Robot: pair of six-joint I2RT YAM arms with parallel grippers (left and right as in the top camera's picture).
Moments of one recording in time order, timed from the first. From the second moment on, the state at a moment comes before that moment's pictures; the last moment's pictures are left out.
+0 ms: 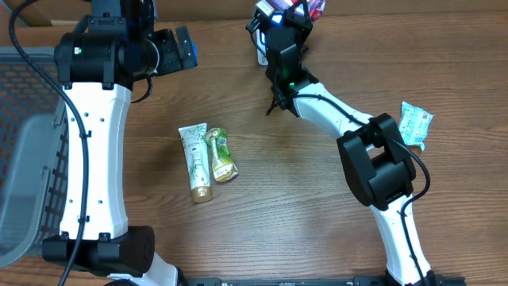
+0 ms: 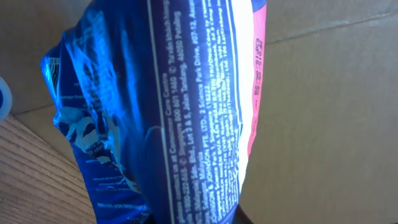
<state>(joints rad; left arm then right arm) -0.05 1.75 2.10 -1.29 0.05 -0.30 0.52 2.37 1.81 0.52 0.85 -1.23</state>
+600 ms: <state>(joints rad) -0.05 1.75 2.10 -1.29 0.05 -0.30 0.55 2.38 1.81 0.51 0.86 -1.12</state>
